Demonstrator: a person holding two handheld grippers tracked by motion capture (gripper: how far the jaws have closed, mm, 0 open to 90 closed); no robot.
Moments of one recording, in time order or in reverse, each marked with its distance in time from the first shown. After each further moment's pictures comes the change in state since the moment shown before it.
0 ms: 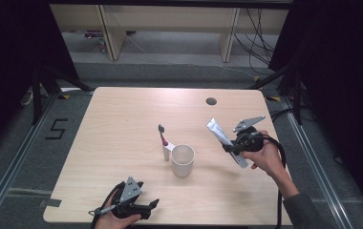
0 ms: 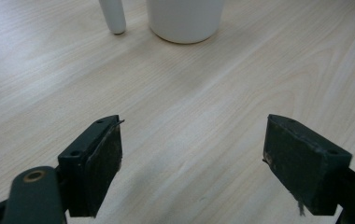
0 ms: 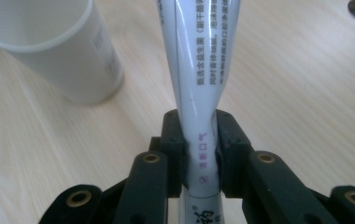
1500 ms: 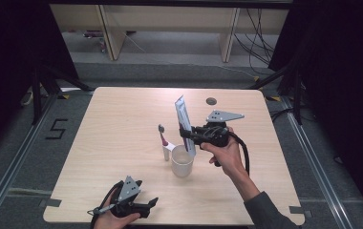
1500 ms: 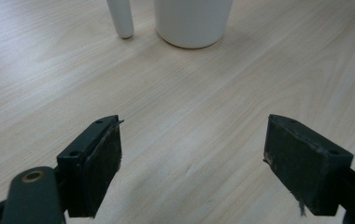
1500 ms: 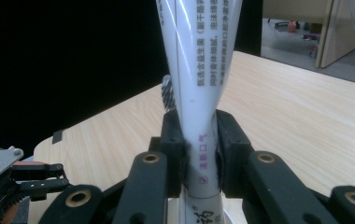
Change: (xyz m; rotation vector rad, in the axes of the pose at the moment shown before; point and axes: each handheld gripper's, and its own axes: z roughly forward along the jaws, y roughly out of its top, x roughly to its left) left arm 0.002 0.001 -0.003 -0.006 0.006 -0.002; right arm 0.067 0.068 0.035 -0.508 0.253 0.056
